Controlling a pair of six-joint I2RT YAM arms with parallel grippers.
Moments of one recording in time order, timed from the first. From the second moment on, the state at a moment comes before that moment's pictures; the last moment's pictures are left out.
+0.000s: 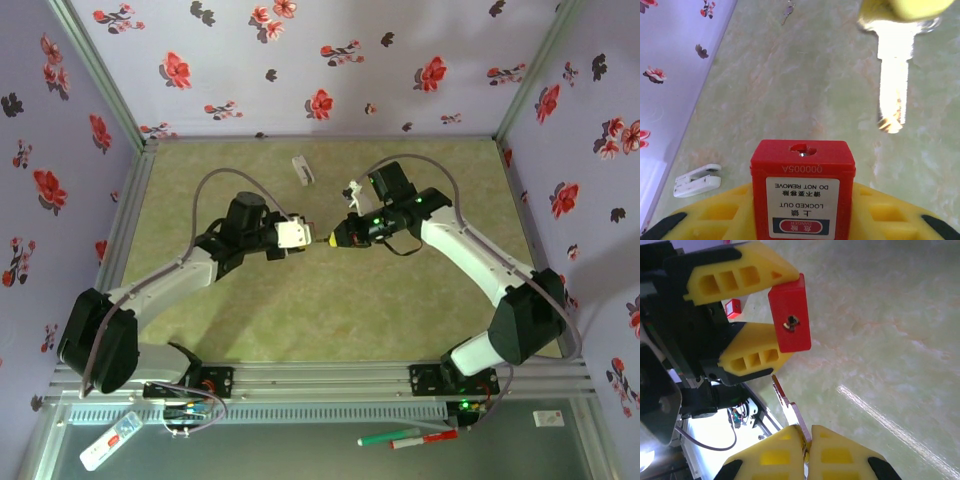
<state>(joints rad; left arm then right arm) -0.63 1.34 0.86 -0.11 0.34 0.86 0.55 1.48 1.28 -0.79 -0.69 0.37</state>
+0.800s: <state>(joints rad) -0.67 1.33 0.85 -0.12 0.31 0.88 0.54 1.52 1.29 -0.79 -0.65 0.37</state>
